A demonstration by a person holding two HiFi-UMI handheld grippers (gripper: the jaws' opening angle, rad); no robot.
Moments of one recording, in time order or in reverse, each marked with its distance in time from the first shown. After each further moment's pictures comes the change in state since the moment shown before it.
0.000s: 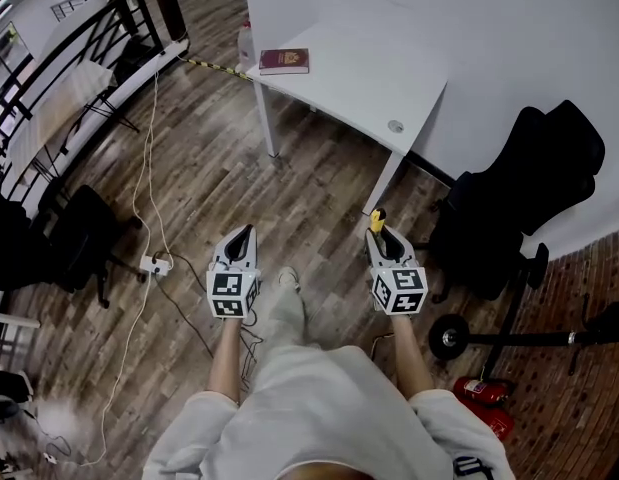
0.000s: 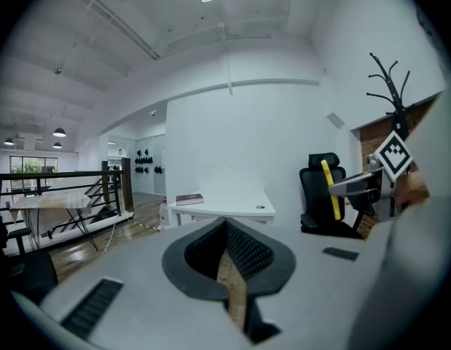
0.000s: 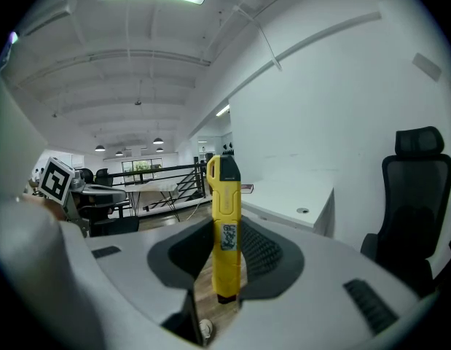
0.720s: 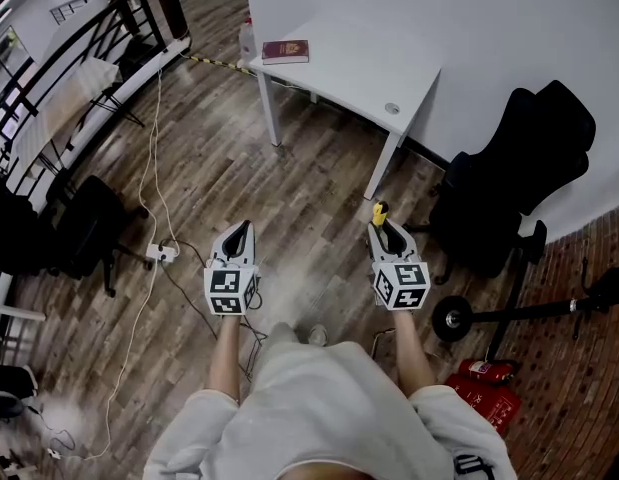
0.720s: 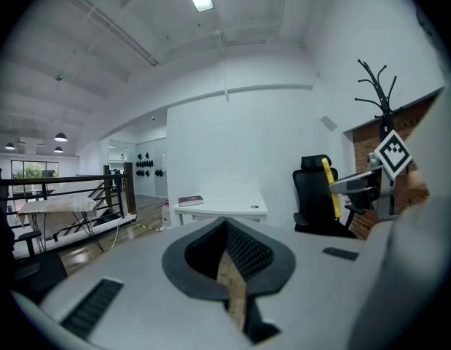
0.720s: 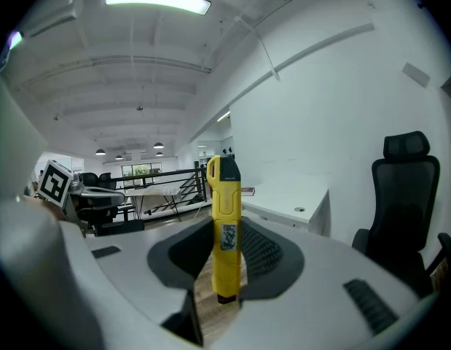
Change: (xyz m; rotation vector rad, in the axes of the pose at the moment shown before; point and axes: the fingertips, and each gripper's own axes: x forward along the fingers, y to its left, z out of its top) left arm -0.095 -0.024 0.001 0.021 -0.009 0.004; right arm -0.088 0.040 -0.006 0.014 -0.035 -0.008
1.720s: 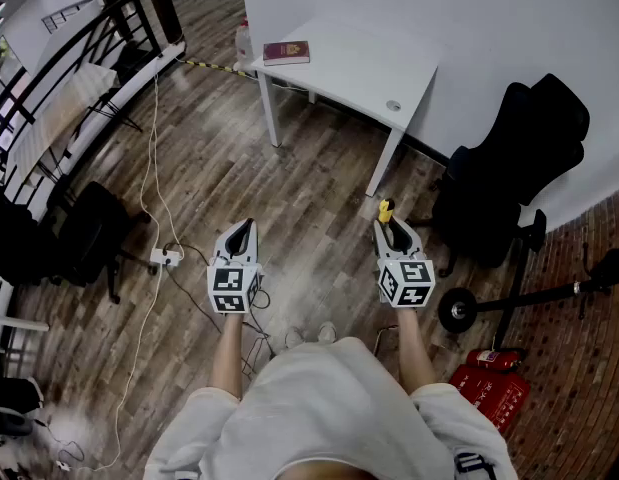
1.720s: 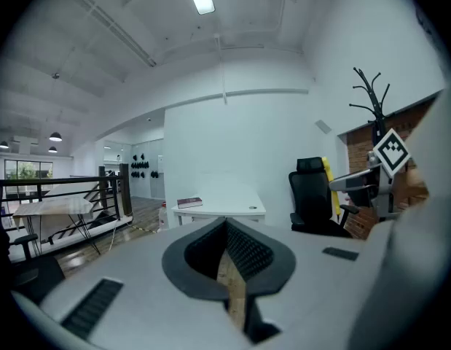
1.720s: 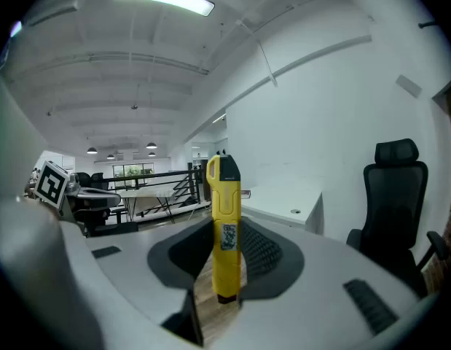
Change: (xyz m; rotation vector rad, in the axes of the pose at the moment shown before) left arm -0.023 0.033 0.003 0.009 -0.018 -0.040; right arm -0.009 0.036 0.011 -0.002 -0.018 -0.069
